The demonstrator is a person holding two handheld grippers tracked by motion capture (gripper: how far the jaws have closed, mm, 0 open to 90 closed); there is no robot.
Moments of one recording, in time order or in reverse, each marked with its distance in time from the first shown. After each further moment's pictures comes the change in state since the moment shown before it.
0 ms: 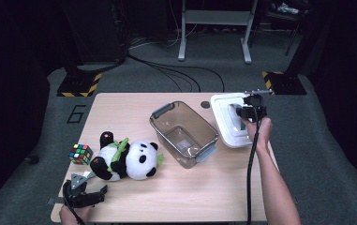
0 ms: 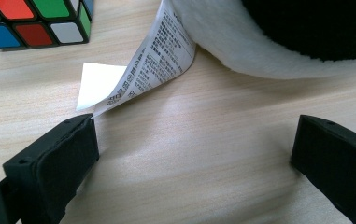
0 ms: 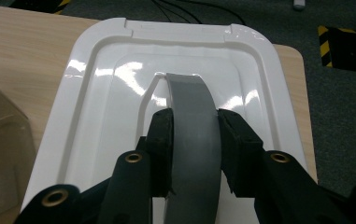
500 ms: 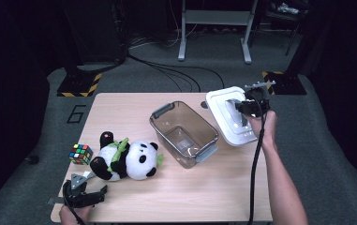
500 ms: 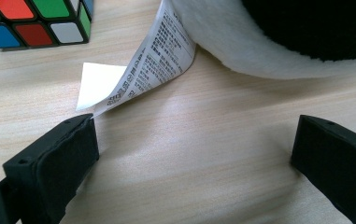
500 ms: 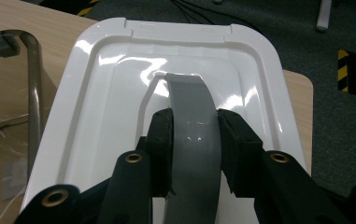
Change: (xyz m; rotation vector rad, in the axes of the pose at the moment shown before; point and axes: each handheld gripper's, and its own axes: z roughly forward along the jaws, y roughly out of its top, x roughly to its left) left arm 0.000 0.000 0.000 0.000 0.000 0.001; right arm 0.008 0.022 -0.038 -0.007 0.080 -0.112
